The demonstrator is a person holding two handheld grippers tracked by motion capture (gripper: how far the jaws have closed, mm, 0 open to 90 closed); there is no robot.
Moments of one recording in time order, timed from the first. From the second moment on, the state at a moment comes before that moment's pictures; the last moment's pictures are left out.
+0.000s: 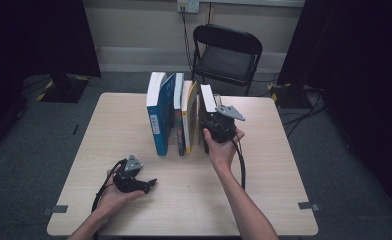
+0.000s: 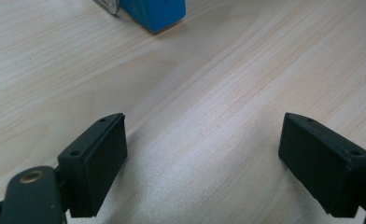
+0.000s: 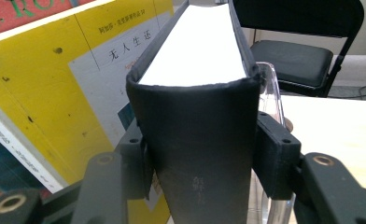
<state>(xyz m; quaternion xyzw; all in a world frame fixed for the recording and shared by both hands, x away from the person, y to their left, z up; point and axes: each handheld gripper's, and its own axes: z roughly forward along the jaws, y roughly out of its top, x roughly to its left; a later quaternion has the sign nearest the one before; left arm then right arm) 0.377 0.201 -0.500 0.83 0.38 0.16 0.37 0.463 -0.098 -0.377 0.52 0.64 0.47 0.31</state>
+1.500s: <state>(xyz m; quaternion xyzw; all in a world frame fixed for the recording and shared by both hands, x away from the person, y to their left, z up) 0.374 0.206 -0.501 0.82 0.40 0.17 0.37 0.412 -0.178 -0.418 0.47 0.71 0.48 0.20</state>
